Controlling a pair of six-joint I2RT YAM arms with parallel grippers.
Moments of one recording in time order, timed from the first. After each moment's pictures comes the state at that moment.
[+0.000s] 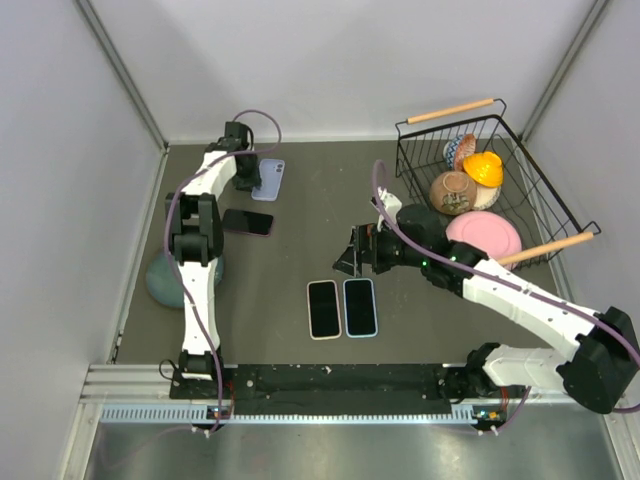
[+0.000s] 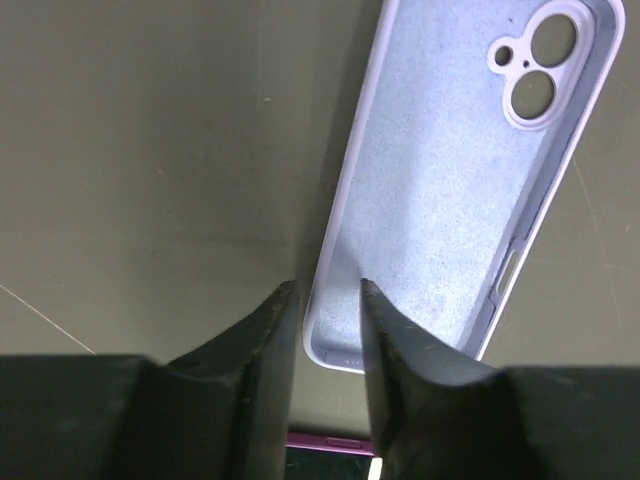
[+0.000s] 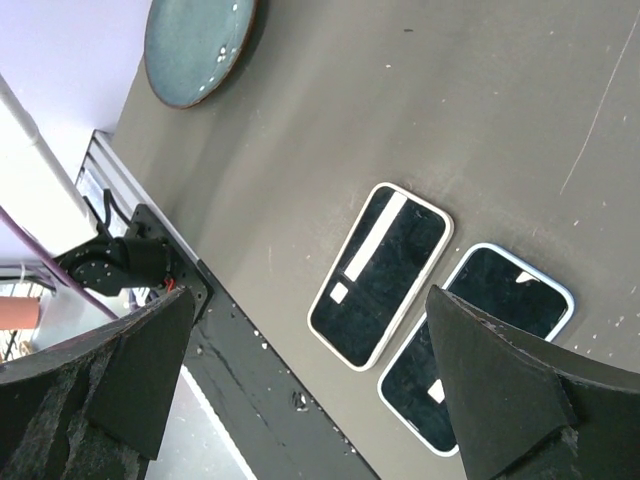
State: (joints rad) left arm -0.07 2.40 2.08 -0.69 -0.01 -0.21; right arm 0.75 1.17 0.88 -0.21 -0.27 0.56
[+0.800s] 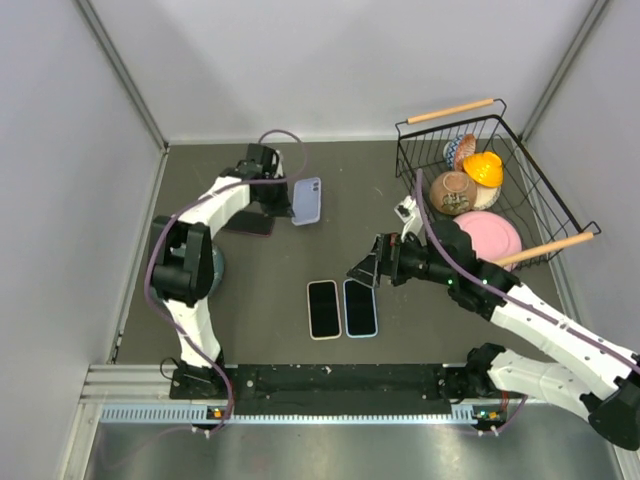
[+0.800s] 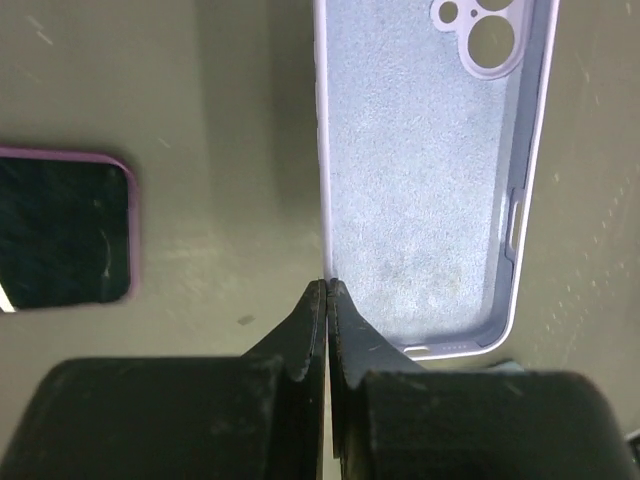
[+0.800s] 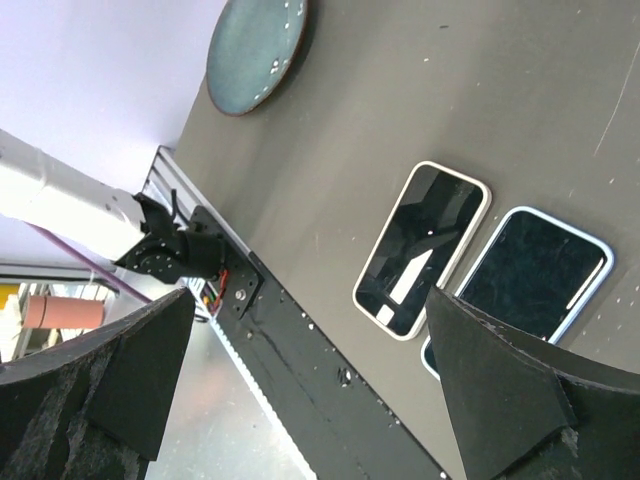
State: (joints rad) left arm -0.24 1.95 1.53 -0.57 0.22 -0.40; right arm 0.75 0.94 0.78 -0.24 -0.28 0.67
